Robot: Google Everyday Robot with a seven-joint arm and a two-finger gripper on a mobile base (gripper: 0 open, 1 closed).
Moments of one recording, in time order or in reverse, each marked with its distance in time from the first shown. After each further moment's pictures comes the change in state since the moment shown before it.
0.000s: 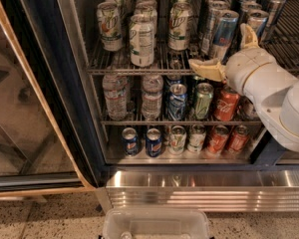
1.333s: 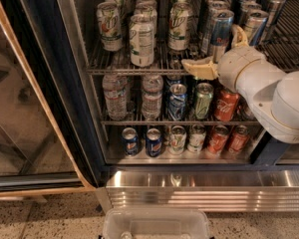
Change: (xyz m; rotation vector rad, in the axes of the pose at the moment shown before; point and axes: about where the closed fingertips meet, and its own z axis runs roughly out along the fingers) arm 0.007 0.013 0.020 -0.051 0.020 0.032
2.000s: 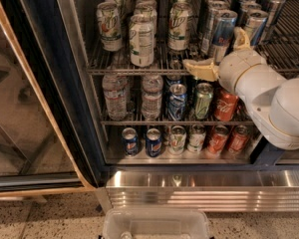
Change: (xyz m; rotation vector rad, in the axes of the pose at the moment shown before) arm 0.001 -0.004 -0.005 0.046 -0.015 0.012
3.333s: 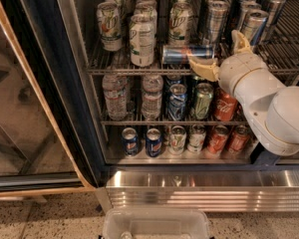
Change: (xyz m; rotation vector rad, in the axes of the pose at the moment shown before) arm 0.002 -0.006 -0.006 0.065 -0.018 0.016
